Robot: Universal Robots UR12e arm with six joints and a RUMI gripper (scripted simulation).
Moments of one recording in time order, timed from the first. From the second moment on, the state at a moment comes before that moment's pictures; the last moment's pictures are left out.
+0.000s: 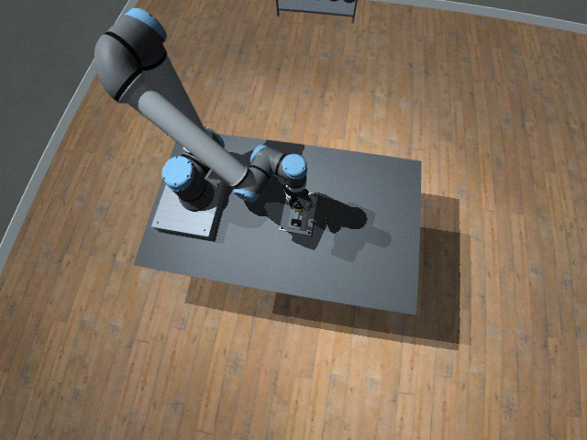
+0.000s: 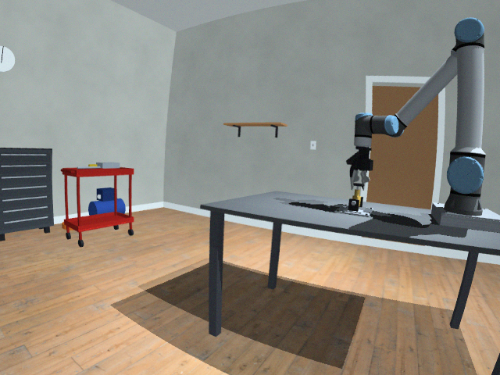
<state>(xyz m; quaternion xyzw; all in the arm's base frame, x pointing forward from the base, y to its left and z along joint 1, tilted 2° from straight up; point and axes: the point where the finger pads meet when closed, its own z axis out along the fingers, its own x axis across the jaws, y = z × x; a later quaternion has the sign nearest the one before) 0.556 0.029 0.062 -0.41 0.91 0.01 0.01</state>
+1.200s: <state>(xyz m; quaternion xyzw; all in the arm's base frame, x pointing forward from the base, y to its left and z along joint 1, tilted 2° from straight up) 0.556 0.029 0.062 -0.37 0.93 0.01 0.00</state>
